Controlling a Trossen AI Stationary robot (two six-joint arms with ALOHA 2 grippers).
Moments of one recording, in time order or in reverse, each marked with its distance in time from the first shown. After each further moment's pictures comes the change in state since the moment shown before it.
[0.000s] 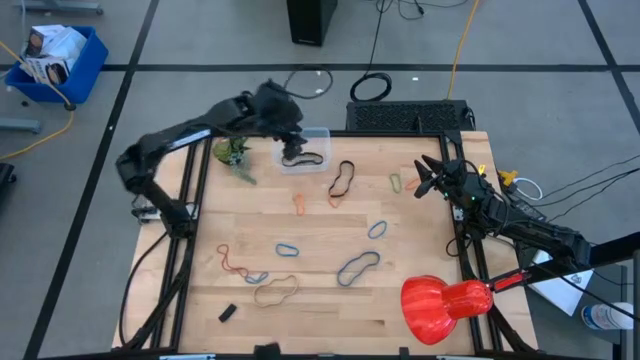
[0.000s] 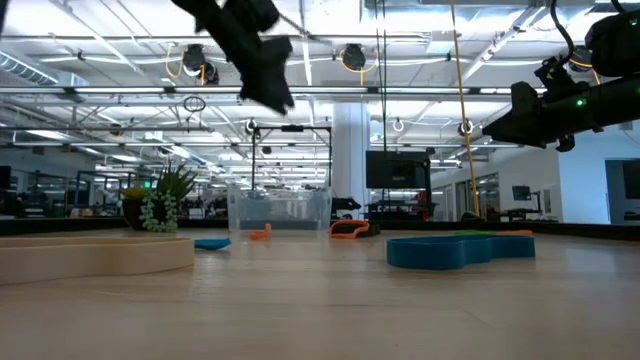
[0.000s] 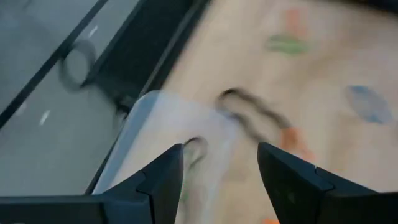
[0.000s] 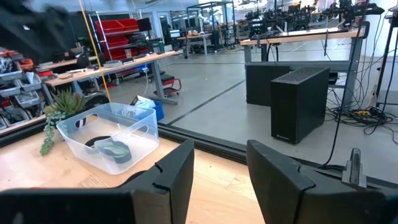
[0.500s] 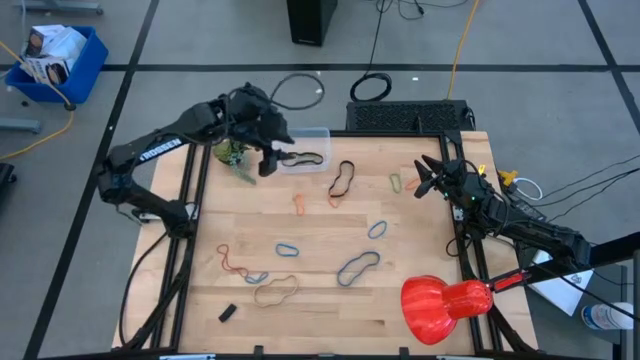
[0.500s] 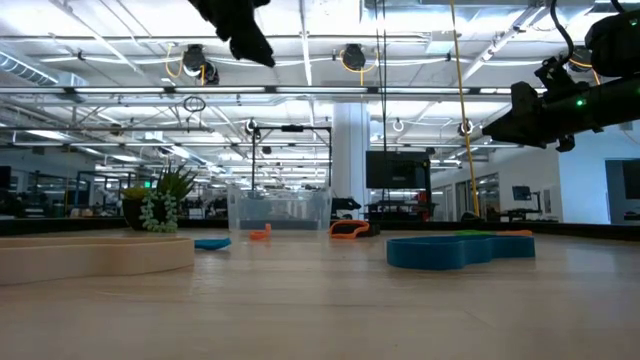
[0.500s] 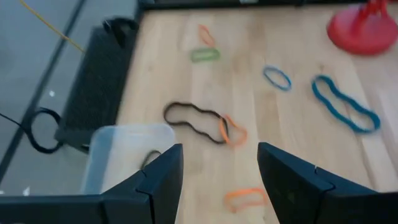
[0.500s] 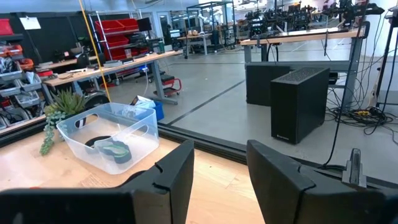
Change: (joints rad) left arm -0.083 -0.161 0.000 -0.157 0.125 0.216; right arm 0.000 0.000 0.000 0.000 0.000 0.000
